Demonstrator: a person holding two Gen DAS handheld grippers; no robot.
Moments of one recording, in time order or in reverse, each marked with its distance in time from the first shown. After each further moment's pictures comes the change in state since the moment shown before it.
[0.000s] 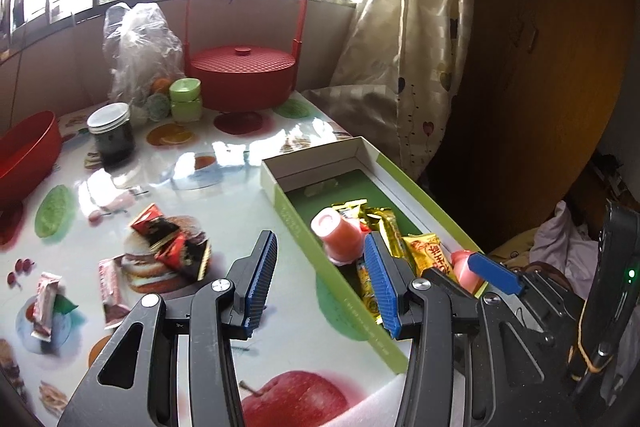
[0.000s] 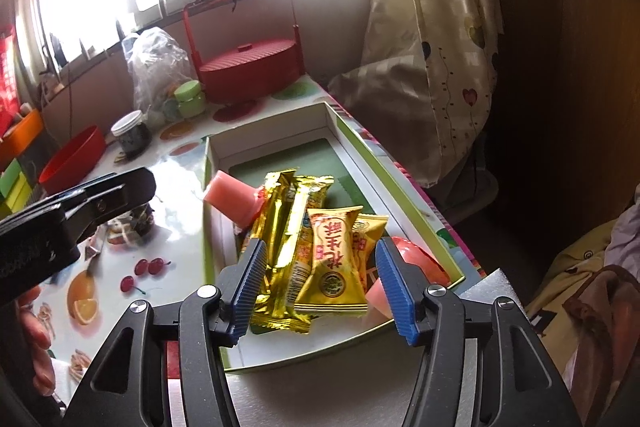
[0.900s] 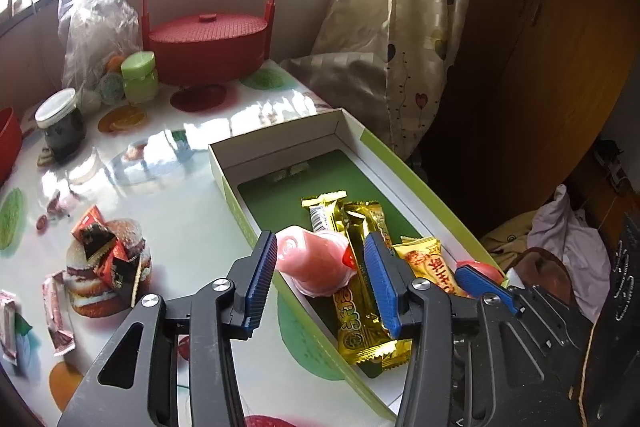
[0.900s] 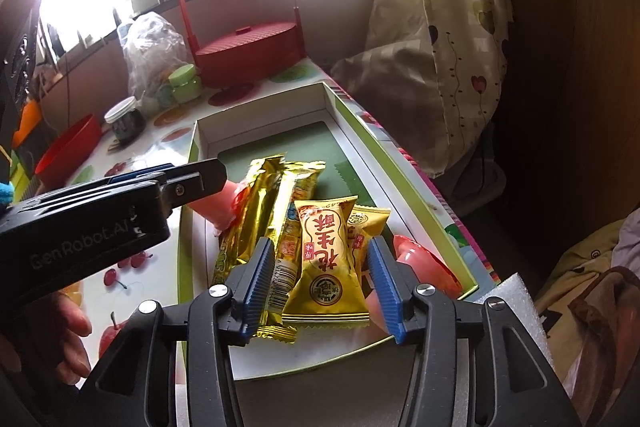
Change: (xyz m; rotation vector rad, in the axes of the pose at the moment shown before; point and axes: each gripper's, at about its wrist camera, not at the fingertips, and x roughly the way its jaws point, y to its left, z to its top) left arm 0.064 -0.026 0.011 0.030 0.105 -0.045; right arm 0.029 -0.012 -0.001 -0.002 0.051 0.020
